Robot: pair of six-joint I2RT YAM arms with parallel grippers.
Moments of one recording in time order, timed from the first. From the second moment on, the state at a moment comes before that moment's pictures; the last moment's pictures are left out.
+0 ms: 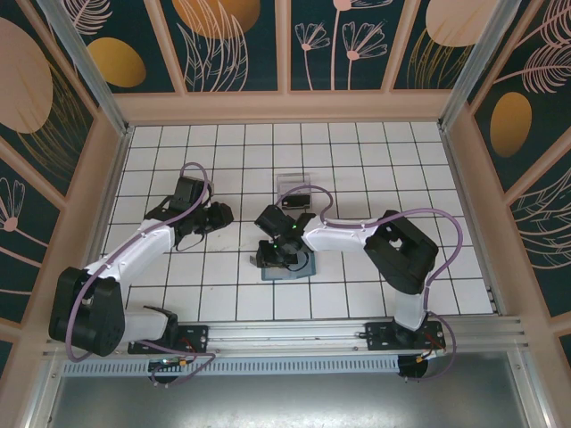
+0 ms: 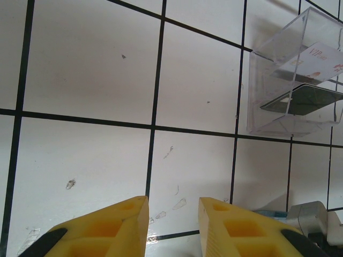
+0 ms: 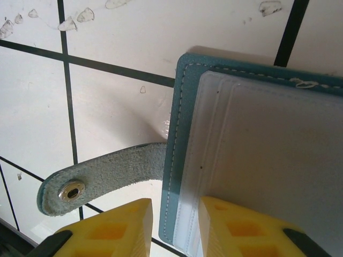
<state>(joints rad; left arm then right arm) -0.31 1.31 0.79 -0.40 0.23 -0.63 1.01 1.86 1.16 -0.46 -0.25 0.86</state>
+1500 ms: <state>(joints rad) -0.31 1.33 0.80 -0.40 0.26 -0.62 1.07 1.89 1.30 -0.72 0.01 0.87</state>
